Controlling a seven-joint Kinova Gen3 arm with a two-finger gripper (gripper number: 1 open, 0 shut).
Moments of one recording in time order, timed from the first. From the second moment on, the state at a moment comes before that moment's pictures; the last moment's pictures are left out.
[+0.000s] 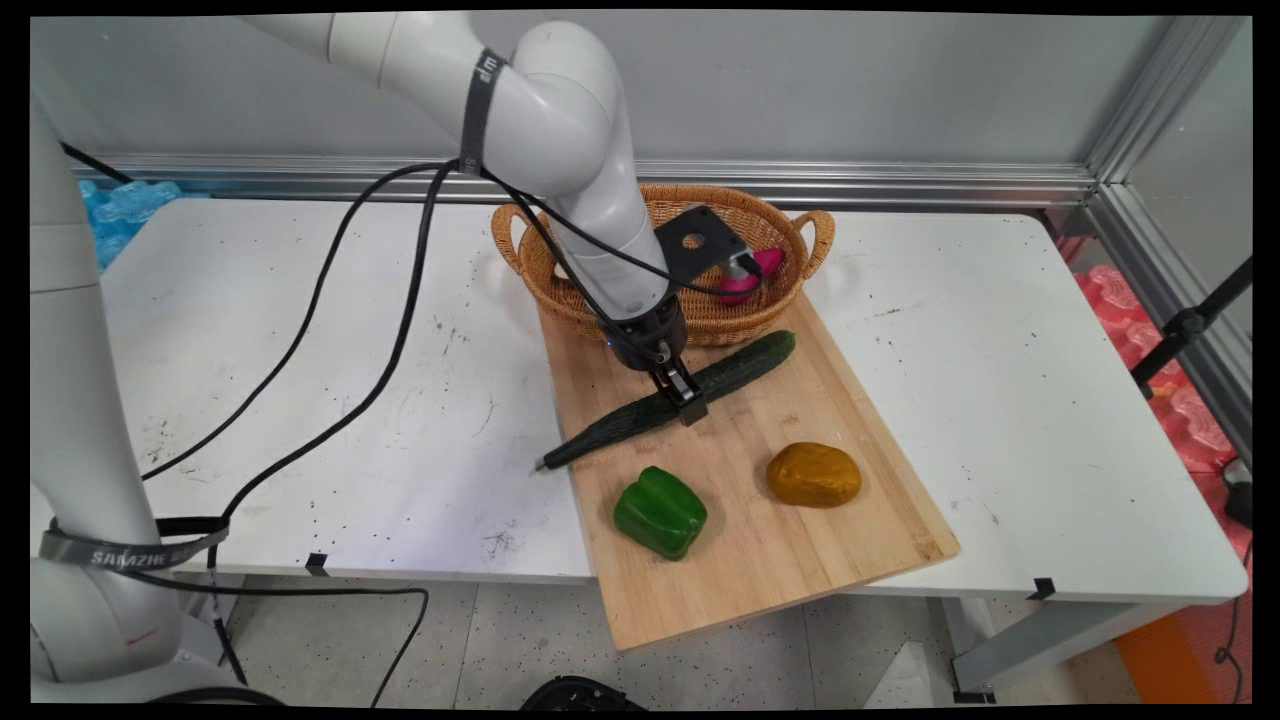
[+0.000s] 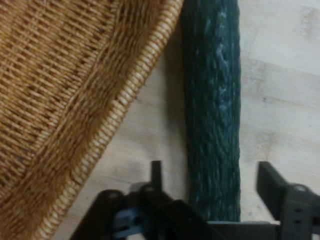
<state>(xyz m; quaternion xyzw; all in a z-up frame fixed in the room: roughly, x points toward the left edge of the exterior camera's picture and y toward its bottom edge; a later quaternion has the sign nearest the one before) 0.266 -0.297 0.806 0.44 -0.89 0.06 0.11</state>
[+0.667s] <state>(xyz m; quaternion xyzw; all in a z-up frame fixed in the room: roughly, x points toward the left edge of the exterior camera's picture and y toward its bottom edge) 0.270 -0.294 0.817 0.44 -0.89 0.06 0.12</state>
